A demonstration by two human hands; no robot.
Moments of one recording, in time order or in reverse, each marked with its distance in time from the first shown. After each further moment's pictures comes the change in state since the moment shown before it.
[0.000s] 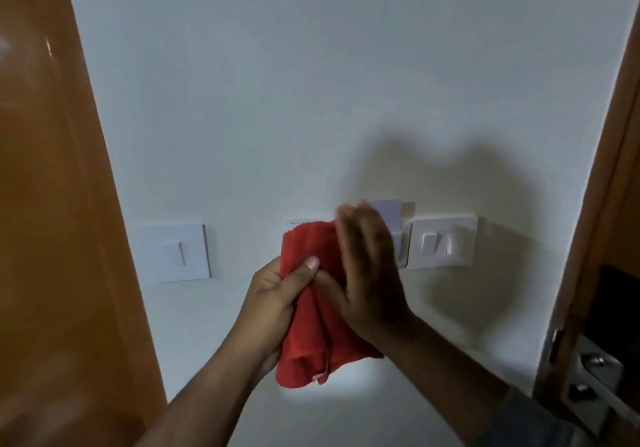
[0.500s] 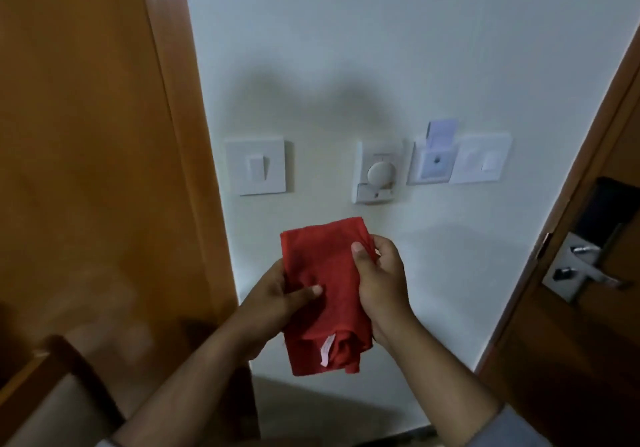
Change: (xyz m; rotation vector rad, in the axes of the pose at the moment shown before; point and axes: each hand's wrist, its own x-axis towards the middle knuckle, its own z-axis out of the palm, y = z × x) left_hand -0.108 -0.013 -0.170 0.256 -0.223 -0.354; right_hand -0.072 -0.176 0.046 0.663 -0.034 1.320
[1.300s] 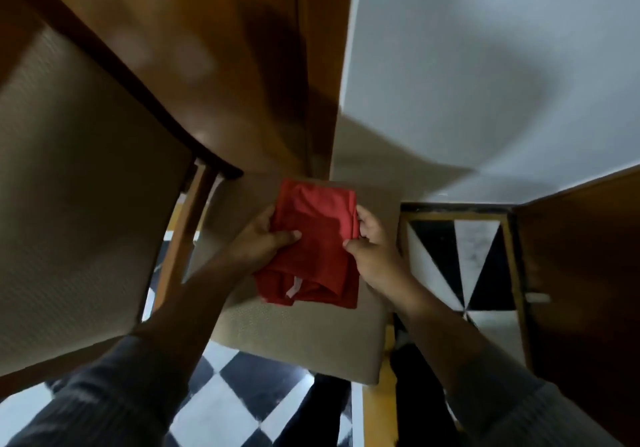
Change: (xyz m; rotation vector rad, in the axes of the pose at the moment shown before) left_hand -0.138 -0.390 -0.125 -0.041 0.283 -0.801; right_hand -0.187 0.395 0.085 -0.257 -0.490 0.797
